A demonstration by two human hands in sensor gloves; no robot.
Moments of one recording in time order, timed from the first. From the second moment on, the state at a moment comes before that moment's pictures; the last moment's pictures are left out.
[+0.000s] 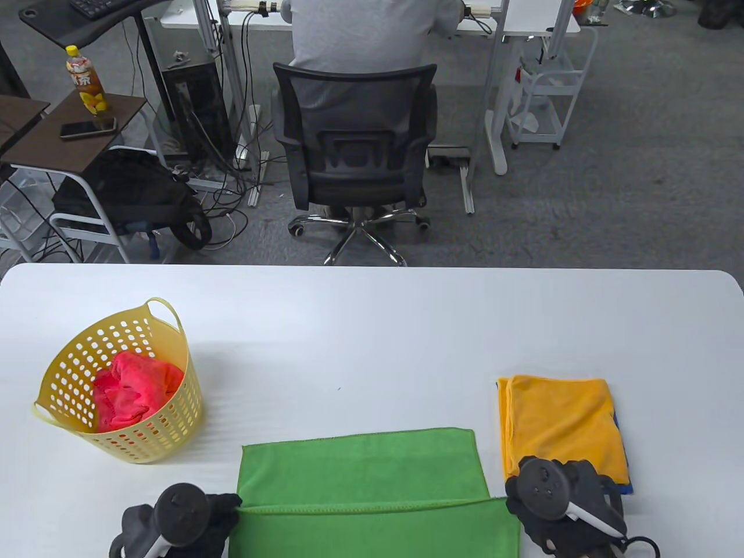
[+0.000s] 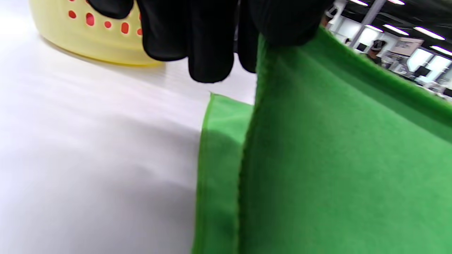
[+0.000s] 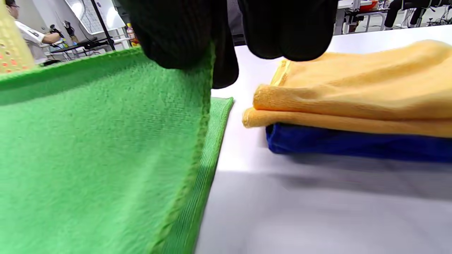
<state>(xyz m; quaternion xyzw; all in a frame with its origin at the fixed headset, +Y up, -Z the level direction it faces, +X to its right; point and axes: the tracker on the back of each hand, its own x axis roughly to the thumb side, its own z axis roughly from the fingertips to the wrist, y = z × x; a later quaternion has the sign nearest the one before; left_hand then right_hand) -0.276 -0.728 -0.205 -0.13 0.08 0.16 0.97 0.213 -0.721 -0.257 0.11 0.13 0.98 0.07</state>
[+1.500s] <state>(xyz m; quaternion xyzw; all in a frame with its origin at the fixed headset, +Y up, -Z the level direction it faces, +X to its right) -0.290 -0.774 -0.277 -0.12 0.17 0.21 0.95 0.167 -0.760 -0.315 0.09 0.08 0.95 0.29</state>
